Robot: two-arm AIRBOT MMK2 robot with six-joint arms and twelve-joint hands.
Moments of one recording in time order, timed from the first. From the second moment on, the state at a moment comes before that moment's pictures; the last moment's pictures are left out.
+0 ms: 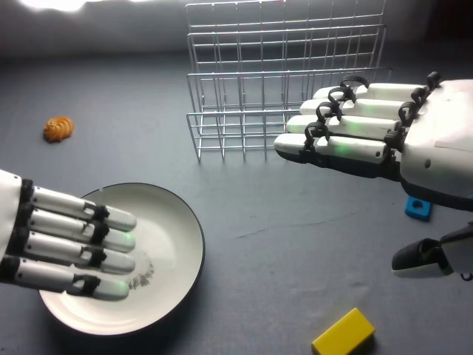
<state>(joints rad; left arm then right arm) 0.69 -0.61 1.33 1.39 -1.27 0.21 -0.44 -0.67 0.64 -0.32 0.42 -0.80</state>
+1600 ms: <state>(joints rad) 0.90 -0.65 1.41 1.37 -1.04 0.29 -0.44 -0.67 0.63 -0.32 0.42 -0.82</state>
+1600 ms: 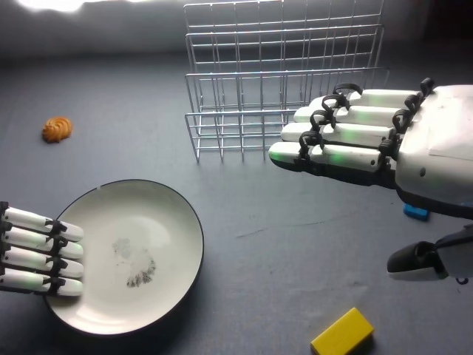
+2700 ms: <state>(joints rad) 0.93 -0.63 1.31 1.30 -0.98 0.28 -0.45 -0.67 0.63 -0.32 0.41 -0.82</state>
